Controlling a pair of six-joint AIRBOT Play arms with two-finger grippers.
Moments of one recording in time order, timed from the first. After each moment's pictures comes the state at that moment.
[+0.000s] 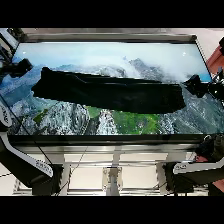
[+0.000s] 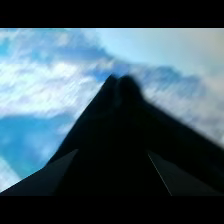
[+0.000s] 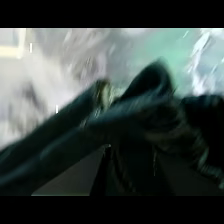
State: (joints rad) left arm 0.46 -1.92 1.93 1.16 -0.97 -1.42; right arm -0.55 -1.55 1.27 -0.77 1.00 1.34
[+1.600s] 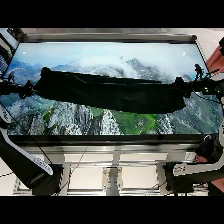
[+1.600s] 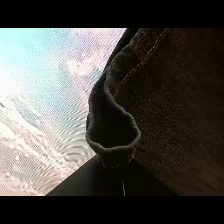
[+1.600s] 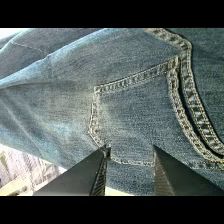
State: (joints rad) left arm 0.58 -2.14 1.95 1.00 -1.33 -1.35; right arm -0.39 -1.54 1.30 -0.85 1.21 1.35
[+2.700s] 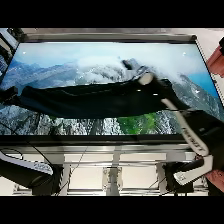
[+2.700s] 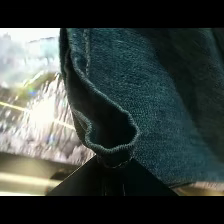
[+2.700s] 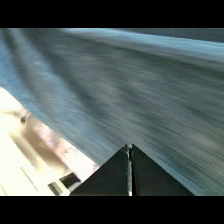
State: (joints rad) left arm 0.61 -1.71 1.73 1.40 -1.64 -1.36; right arm 0.49 -1.70 1.45 -0.80 0.84 1.30
